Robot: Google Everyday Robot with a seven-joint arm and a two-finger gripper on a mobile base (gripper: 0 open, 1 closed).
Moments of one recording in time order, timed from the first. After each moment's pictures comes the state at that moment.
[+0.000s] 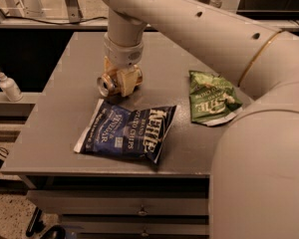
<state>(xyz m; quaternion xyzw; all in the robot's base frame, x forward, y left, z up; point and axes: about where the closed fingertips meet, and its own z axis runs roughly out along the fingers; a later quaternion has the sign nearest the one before) 0.615 0.082 0.841 -0.90 0.41 0.01 0.12</state>
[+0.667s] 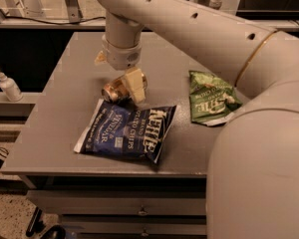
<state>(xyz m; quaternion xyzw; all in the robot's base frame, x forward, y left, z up) 0.614 0.083 0.837 -0.91 0.40 0.00 0.11</state>
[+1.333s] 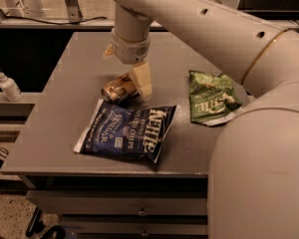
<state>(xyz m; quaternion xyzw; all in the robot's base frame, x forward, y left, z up) 0.628 0.064 0.846 -0.90 0.42 -0.01 0.11</state>
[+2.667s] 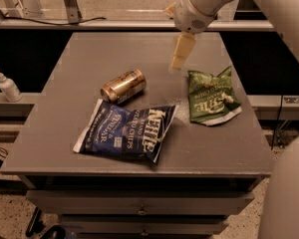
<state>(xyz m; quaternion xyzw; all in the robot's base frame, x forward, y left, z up) 0.677 -0.050 0.926 -0.73 0.62 0.03 0.29</state>
